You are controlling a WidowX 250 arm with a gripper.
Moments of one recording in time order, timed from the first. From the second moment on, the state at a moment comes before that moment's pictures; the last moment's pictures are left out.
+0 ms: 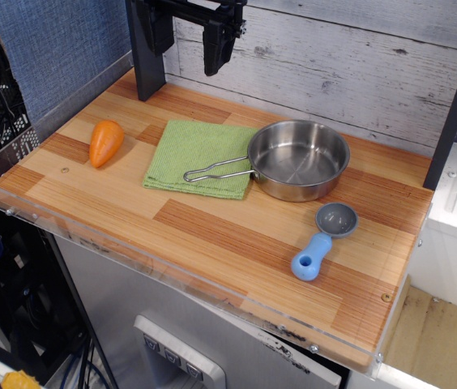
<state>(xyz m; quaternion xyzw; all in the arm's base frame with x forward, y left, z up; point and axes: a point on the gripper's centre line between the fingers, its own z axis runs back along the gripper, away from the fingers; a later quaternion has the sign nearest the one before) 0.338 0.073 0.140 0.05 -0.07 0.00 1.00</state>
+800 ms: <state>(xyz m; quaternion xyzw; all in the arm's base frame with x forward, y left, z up) 0.342 0.110 0.120 0.02 -0.05 0.02 1.00</state>
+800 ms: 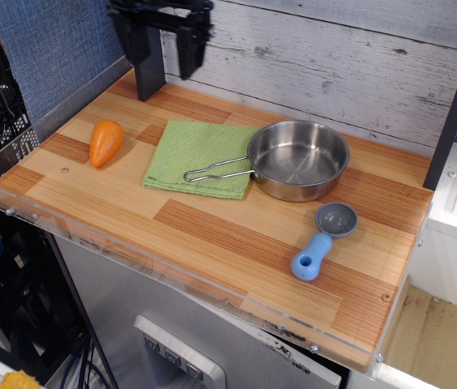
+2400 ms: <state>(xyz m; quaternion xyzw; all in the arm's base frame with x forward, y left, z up) 0.311 0.179 0.011 0.02 0.08 0.09 0.99</state>
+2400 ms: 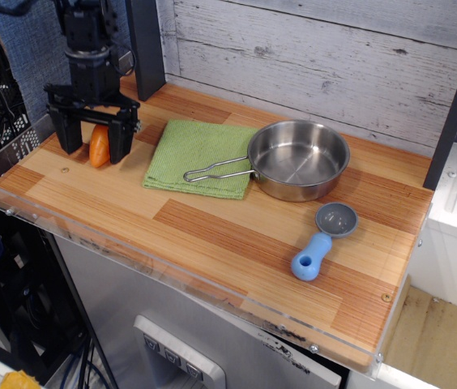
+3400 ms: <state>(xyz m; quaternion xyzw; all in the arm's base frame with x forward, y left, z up) 0.316 0.181 0.009 0.02 0.08 0.12 0.99</state>
